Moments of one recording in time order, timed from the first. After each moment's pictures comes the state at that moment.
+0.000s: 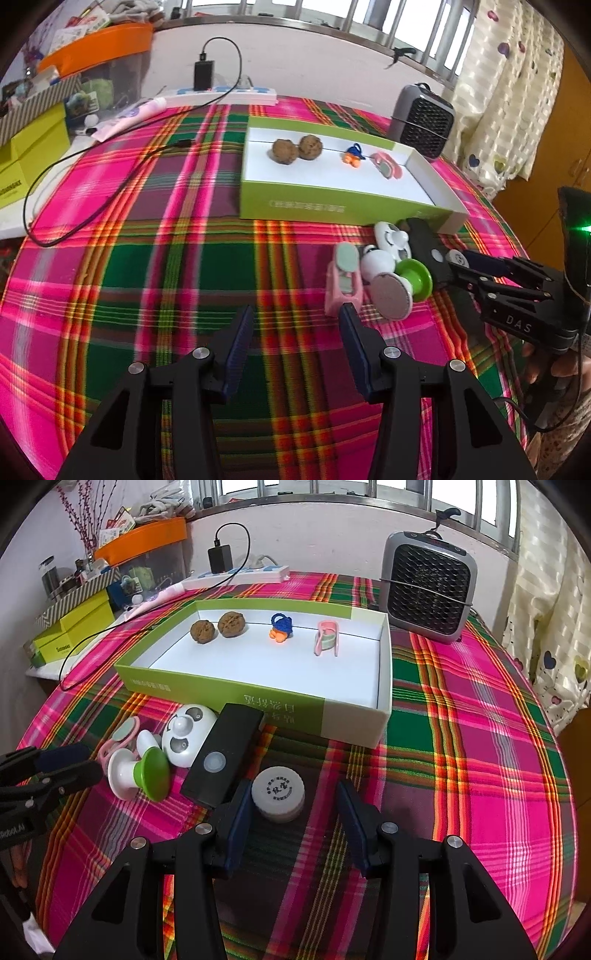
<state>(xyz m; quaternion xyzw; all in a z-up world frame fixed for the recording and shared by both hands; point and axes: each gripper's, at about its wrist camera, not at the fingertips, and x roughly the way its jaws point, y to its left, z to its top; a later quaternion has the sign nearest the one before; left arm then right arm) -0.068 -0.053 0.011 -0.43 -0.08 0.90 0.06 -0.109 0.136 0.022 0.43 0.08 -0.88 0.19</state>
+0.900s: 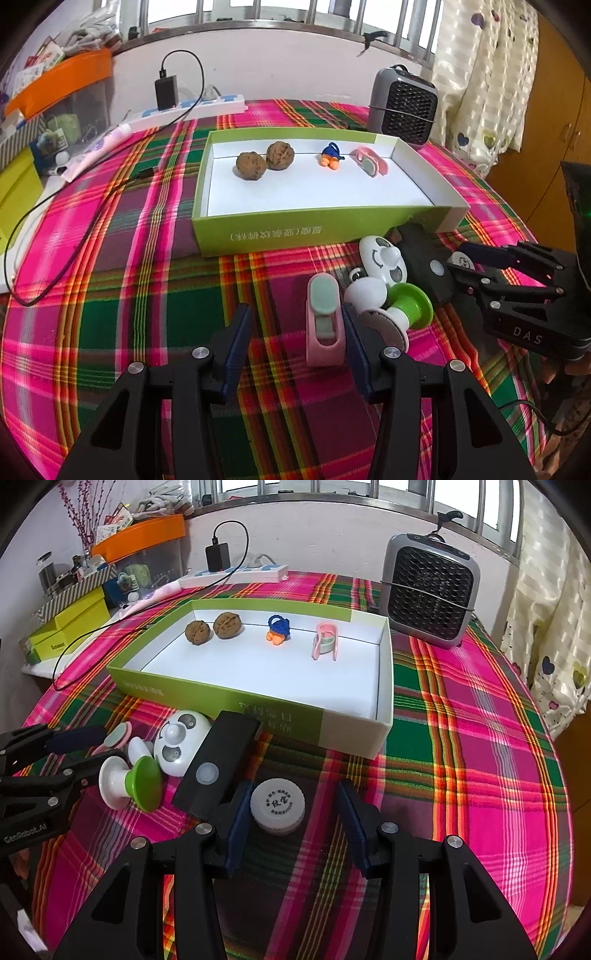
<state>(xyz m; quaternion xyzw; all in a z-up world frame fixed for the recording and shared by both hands) -0.100 -0.032 0.010 -0.42 -0.02 0.90 0.09 -0.117 0.132 0.023 0.43 0.09 -0.88 0.18</state>
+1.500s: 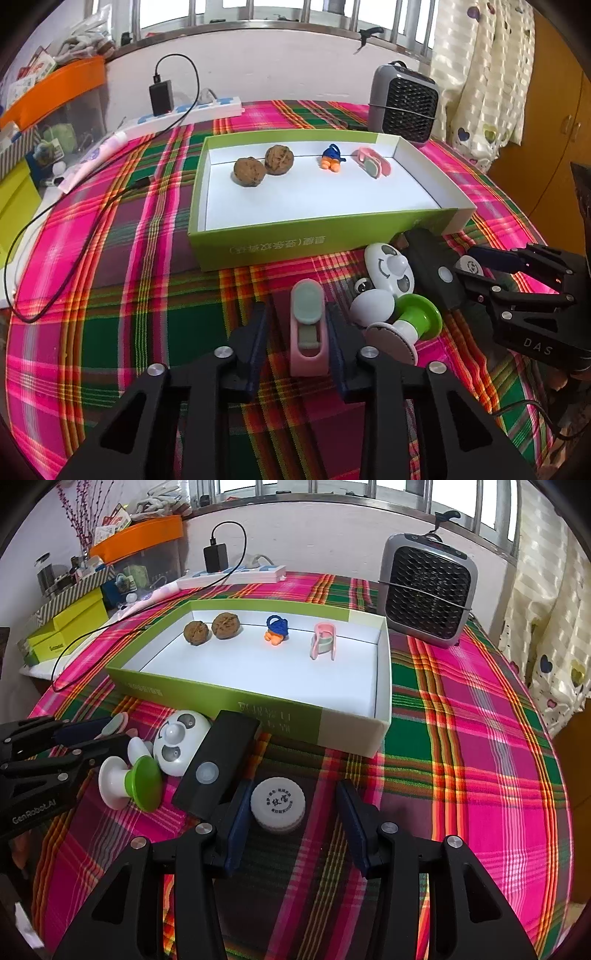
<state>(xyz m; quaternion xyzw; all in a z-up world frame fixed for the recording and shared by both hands) -0.109 -0.029 0.010 -0.42 0.00 0.90 0.09 -0.117 0.134 0.023 0.43 0.09 -0.88 0.18</state>
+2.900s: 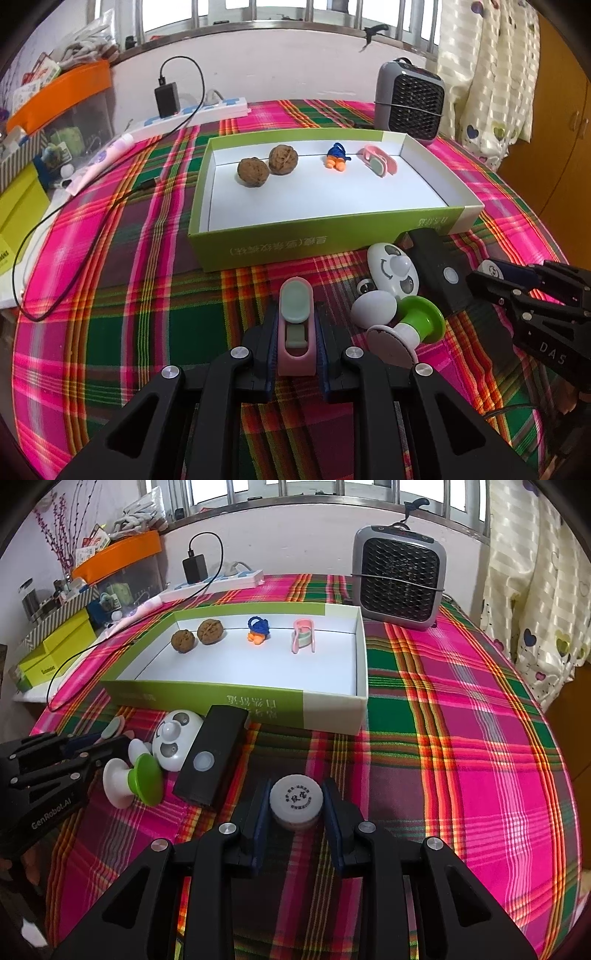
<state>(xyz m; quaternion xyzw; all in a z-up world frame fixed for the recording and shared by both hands) -0.109 -0.023 0.011 -0.42 0.01 0.90 0.06 -0.106 0.142 0.024 0.43 0.05 -0.89 0.15</state>
